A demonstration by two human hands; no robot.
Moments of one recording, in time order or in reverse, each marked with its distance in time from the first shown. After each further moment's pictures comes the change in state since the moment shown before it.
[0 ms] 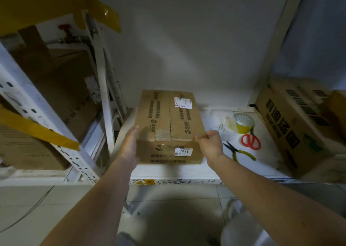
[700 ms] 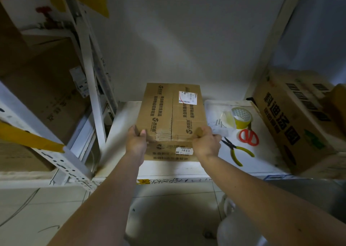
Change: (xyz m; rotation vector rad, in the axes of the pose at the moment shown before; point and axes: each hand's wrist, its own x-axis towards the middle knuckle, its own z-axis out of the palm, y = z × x) left_hand 0.043 -0.023 0.032 0.204 0.106 0.172; right_hand -0.003 0.002 0.011 -0.371 0.130 -0.056
